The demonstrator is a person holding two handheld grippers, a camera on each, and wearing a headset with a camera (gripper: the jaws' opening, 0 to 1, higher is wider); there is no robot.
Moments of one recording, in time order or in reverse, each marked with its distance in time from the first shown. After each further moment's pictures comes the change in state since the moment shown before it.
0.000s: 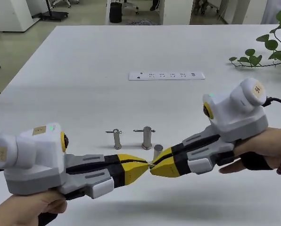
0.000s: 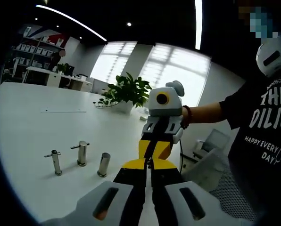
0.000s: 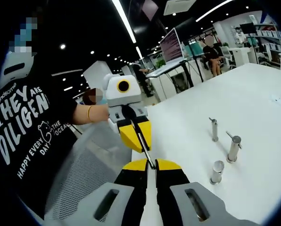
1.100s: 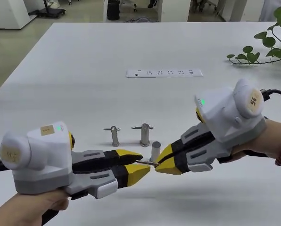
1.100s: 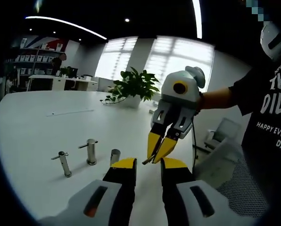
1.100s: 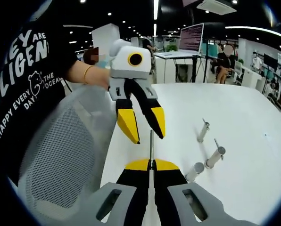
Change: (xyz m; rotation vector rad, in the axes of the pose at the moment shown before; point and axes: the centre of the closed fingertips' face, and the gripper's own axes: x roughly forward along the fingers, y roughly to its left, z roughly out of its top) left arm 0.006 0.019 -0.012 0.096 0.061 0.109; right arm -0.010 -0.028 -0.023 -0.344 0.227 -0.141
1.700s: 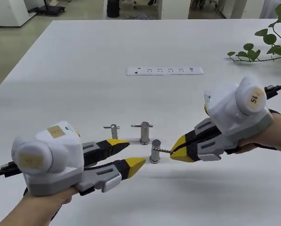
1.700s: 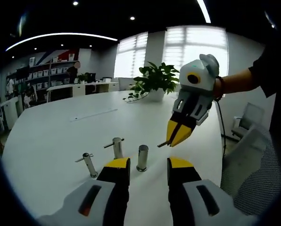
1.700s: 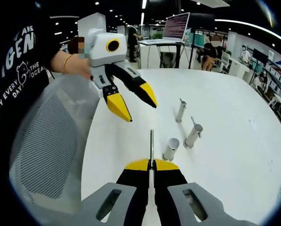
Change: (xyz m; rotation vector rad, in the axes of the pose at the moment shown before) left arm 0.006 0.038 -0.011 0.118 0.066 0.249; right arm -0.015 -0.032 -0.034 0.016 0.123 -0.141
